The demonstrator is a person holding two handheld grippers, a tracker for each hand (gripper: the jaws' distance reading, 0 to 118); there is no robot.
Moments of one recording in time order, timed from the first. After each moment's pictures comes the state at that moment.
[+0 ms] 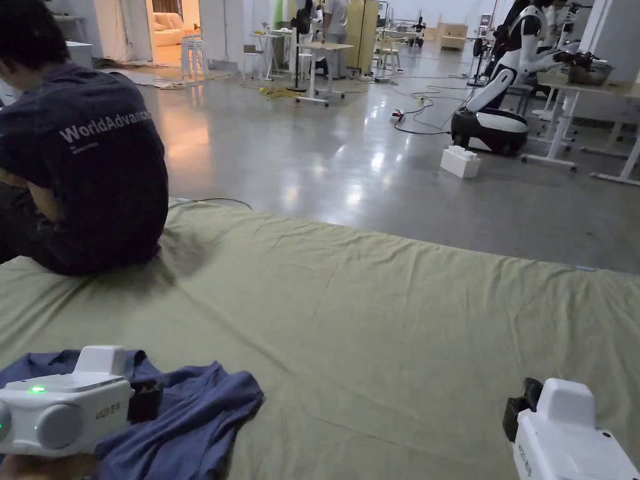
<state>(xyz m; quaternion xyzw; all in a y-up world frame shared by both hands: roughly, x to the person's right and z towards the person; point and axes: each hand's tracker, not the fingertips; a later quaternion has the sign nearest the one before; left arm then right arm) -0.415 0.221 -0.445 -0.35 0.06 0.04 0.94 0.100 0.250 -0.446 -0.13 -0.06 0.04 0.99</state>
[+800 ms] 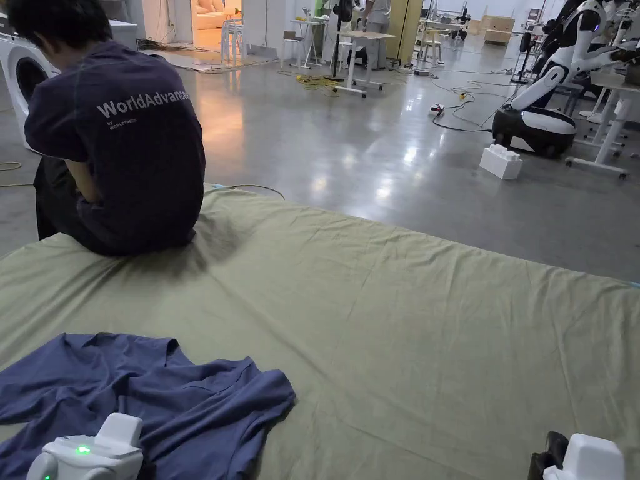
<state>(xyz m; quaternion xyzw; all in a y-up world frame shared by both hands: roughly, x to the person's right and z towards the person) -0.442 0.093 -0.442 -0.45 0.09 -0.05 0.89 0.080 0.211 -0.456 -0.18 -0.04 0.07 0.98</state>
